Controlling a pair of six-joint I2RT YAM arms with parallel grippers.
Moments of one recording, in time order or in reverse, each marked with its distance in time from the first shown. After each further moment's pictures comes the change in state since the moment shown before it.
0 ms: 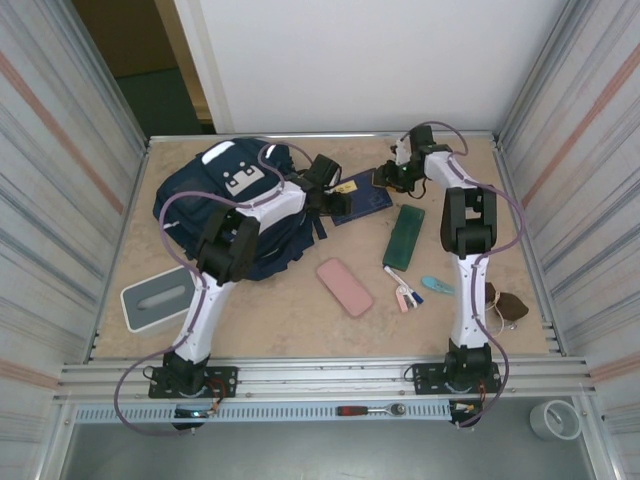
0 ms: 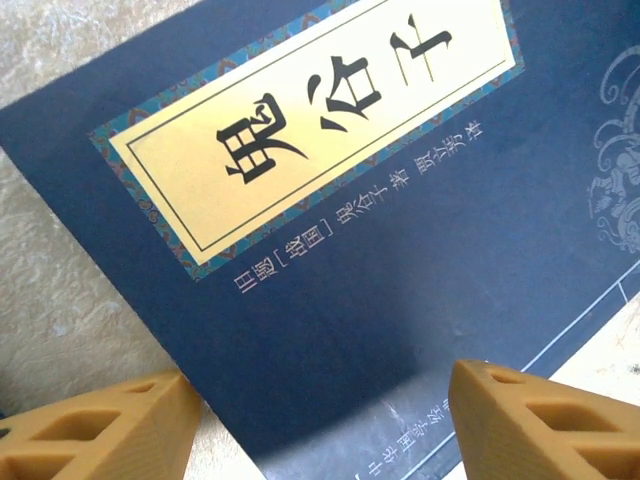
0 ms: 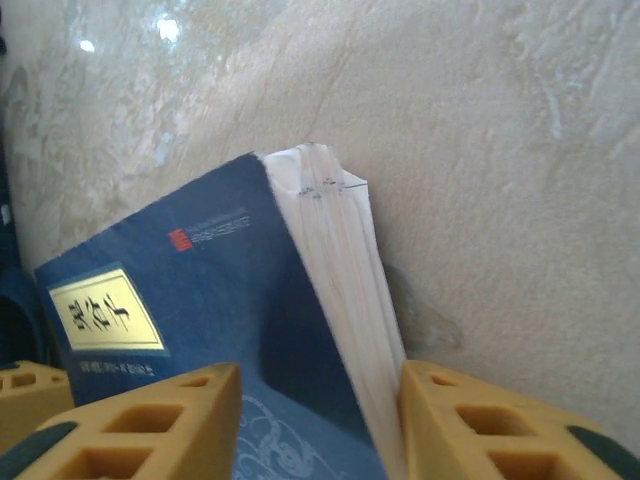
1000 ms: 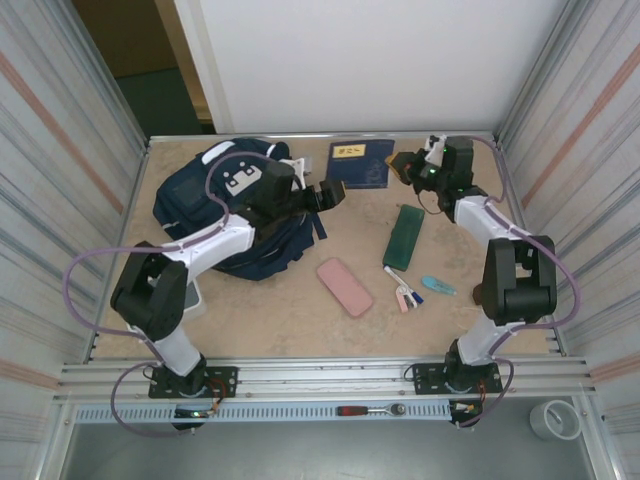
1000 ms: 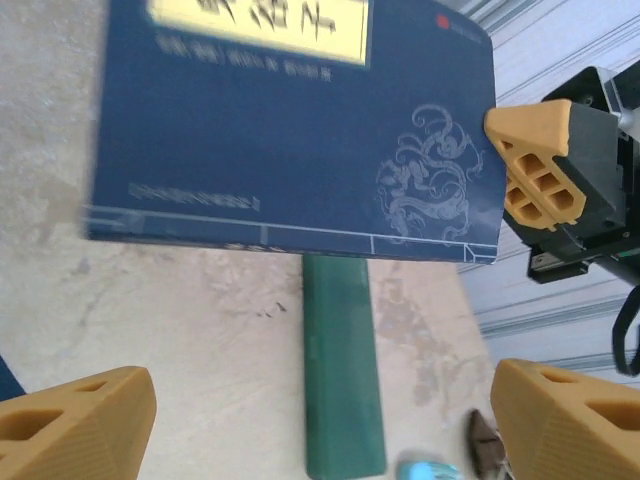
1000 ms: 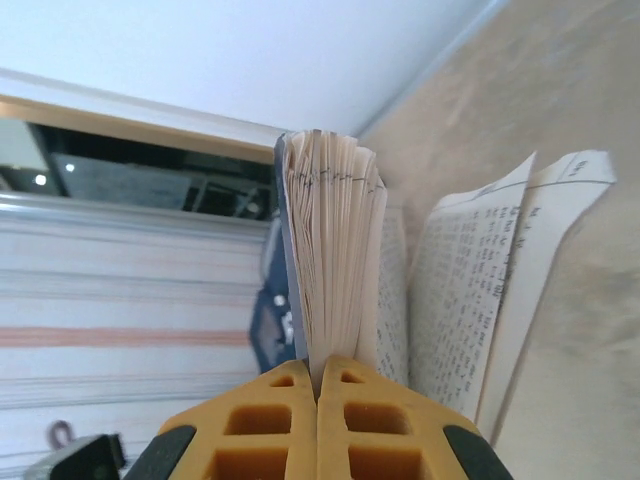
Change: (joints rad) left arm 0.003 -0.692 -0.764 0.672 0.170 -0.288; right arm 0.009 -0.766 -0.888 0.922 -0.089 0.846
